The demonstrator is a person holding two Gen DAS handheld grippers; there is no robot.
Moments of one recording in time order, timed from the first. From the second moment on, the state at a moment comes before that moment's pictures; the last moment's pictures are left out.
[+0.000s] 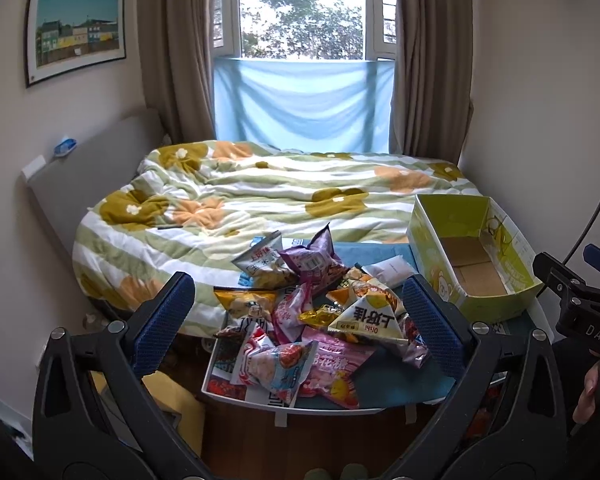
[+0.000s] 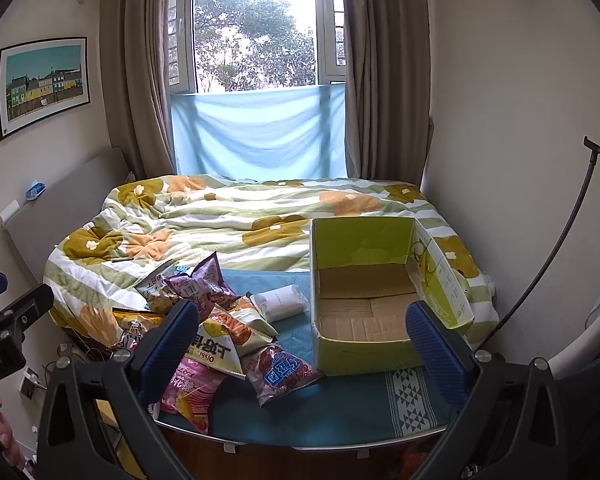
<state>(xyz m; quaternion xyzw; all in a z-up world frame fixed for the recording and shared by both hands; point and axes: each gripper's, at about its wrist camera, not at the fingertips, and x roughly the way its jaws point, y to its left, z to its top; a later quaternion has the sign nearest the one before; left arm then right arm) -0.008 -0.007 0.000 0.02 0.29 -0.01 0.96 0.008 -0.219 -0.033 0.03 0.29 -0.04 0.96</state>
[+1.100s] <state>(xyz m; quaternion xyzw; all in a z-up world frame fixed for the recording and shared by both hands) 0.016 0.029 -0.029 -0.03 0.36 0.04 0.93 0.036 -0.216 -0.050 0.03 0.33 0.00 0.94</state>
